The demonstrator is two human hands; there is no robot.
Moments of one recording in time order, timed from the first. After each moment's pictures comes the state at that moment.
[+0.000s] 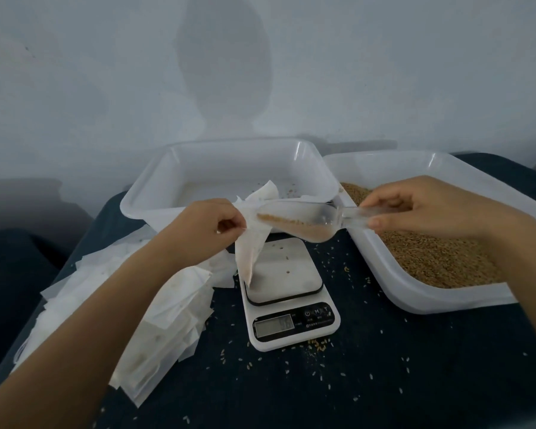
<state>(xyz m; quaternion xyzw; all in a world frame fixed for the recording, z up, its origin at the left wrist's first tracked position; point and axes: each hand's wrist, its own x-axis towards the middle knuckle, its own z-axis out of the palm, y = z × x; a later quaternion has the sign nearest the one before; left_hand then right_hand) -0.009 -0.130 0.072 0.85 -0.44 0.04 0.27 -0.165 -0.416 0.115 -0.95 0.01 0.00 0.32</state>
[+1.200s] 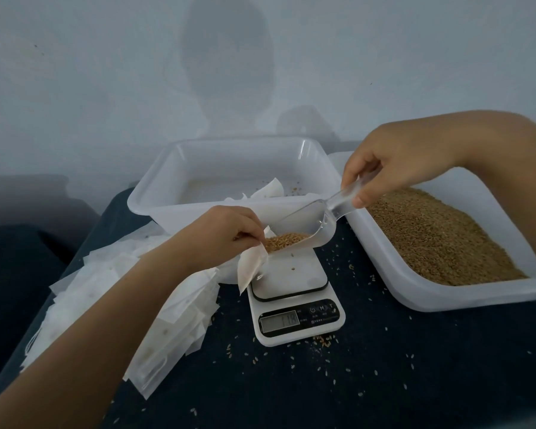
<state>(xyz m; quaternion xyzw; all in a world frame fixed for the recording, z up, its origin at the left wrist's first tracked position) -0.015 -0.133 0.070 0.83 -0.51 0.01 0.21 -0.124 -0.371 0.195 -0.98 -0.06 0.15 0.08</state>
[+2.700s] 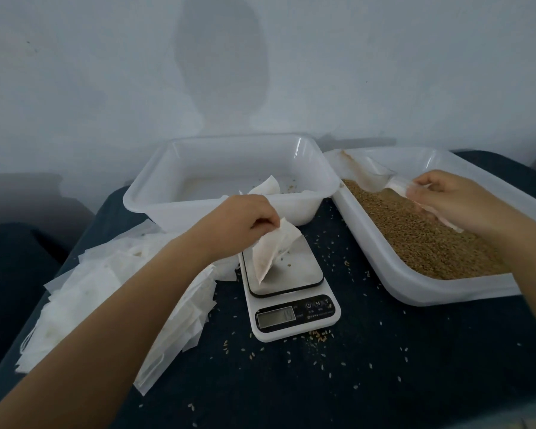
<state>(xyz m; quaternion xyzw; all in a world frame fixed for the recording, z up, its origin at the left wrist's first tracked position) -0.014 -0.160 0.069 0.81 -0.54 0.05 0.23 -0.168 -0.472 0.079 -0.90 0.23 -0.12 0.34</state>
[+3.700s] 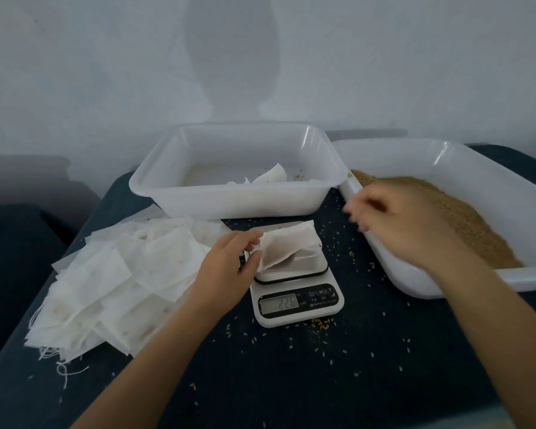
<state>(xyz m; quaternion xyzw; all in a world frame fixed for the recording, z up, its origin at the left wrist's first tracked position) -0.059 -0.129 -0.021 0.85 -0.34 0.10 0.40 -0.168 -0.348 0.077 -0.91 0.13 -0.18 0.34</state>
